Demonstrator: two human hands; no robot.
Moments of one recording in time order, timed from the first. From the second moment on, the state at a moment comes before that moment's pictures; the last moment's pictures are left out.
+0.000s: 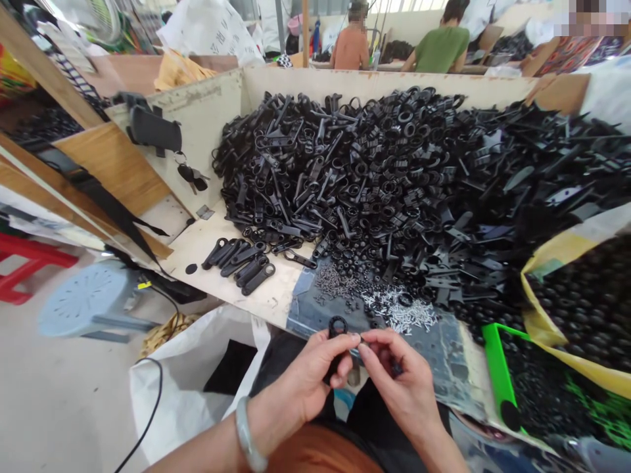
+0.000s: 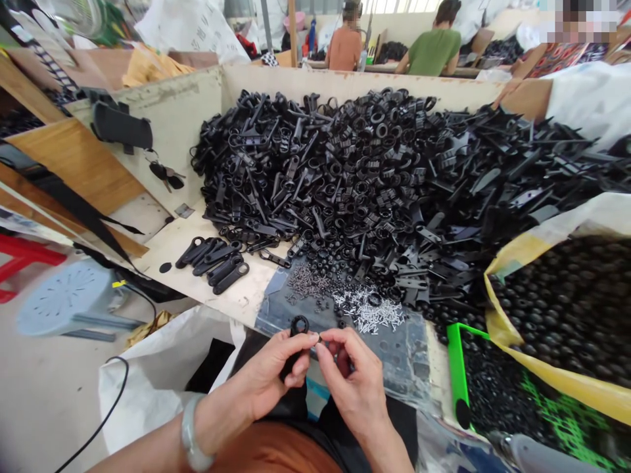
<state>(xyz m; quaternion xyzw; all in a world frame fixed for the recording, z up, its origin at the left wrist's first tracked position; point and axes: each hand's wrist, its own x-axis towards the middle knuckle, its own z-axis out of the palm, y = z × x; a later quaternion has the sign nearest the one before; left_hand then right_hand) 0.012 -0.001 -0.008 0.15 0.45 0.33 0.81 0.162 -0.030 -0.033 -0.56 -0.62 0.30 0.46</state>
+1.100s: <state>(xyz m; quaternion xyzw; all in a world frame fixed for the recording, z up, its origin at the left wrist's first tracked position) -0.001 -0.013 -0.006 0.33 0.45 0.29 0.78 0.170 -0.029 -0.024 -0.51 -0.75 0.23 0.36</state>
